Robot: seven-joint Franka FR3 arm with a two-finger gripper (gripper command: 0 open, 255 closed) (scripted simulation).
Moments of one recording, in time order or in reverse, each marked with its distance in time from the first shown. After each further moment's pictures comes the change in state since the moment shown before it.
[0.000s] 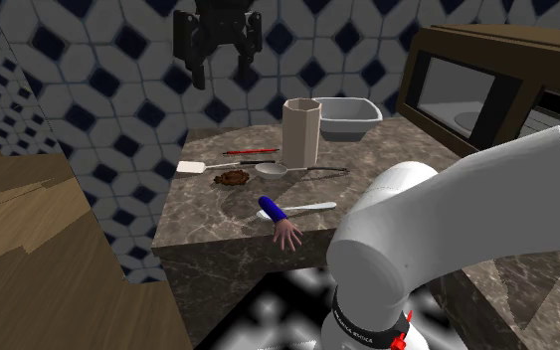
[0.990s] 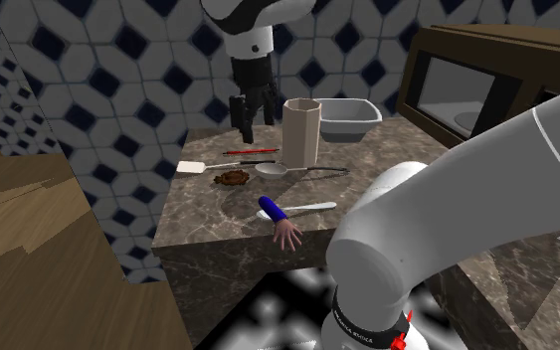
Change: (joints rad) arm -0.008 0.130 -0.181 -0.226 -0.212 0.224 -0.355
